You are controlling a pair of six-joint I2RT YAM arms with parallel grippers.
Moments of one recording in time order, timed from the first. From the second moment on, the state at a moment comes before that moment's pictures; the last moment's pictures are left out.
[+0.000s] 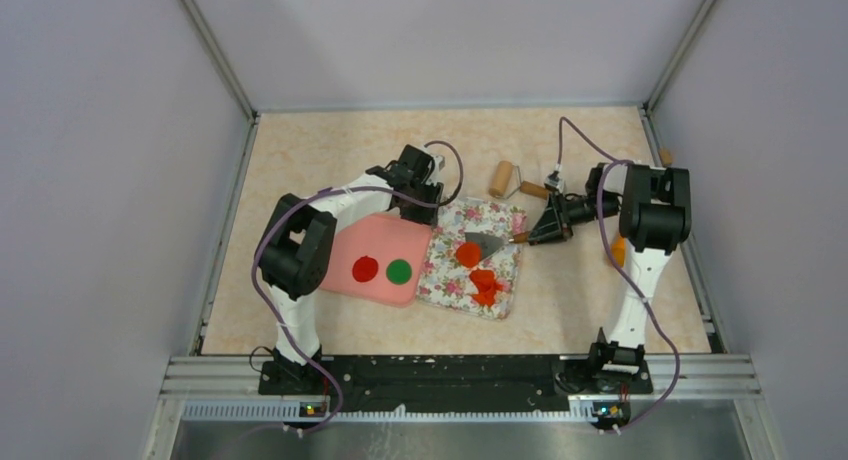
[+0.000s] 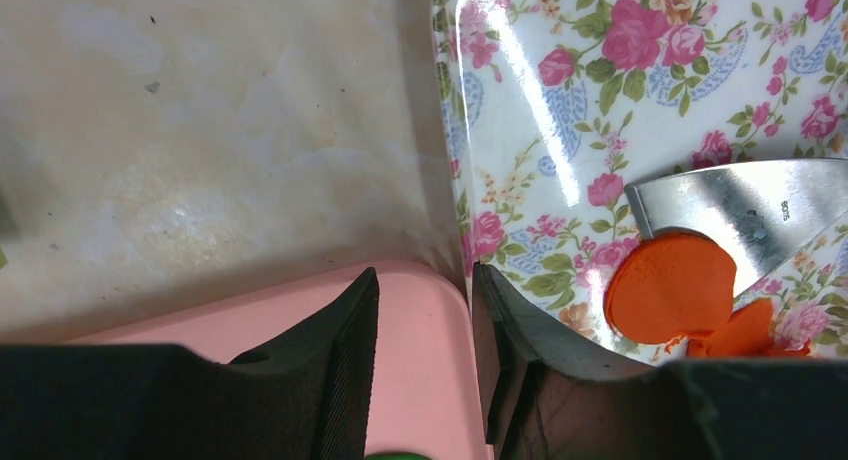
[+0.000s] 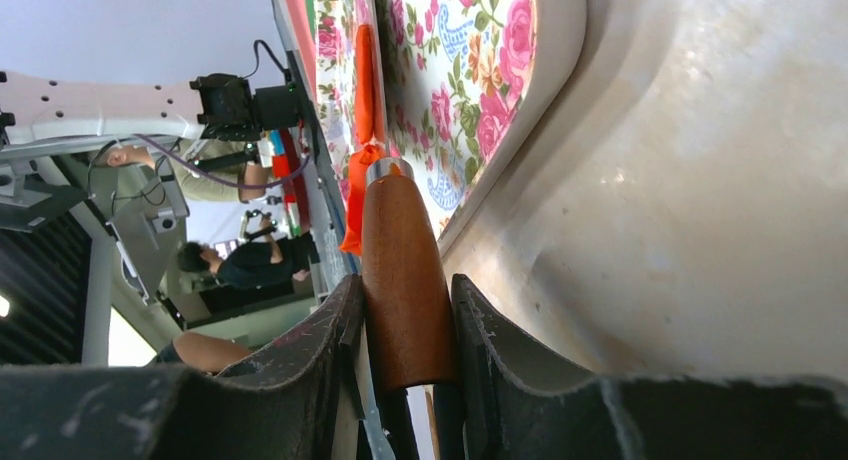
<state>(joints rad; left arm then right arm) -0.55 1.94 1.37 -0.44 0.13 -0.24 -0.13 2.23 1.38 -1.16 -1.14 -0.60</state>
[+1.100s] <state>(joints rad) -0.54 1.93 1.32 -0.44 0.14 -0.26 -0.08 2.31 1.47 -1.46 -1.17 -0.97</state>
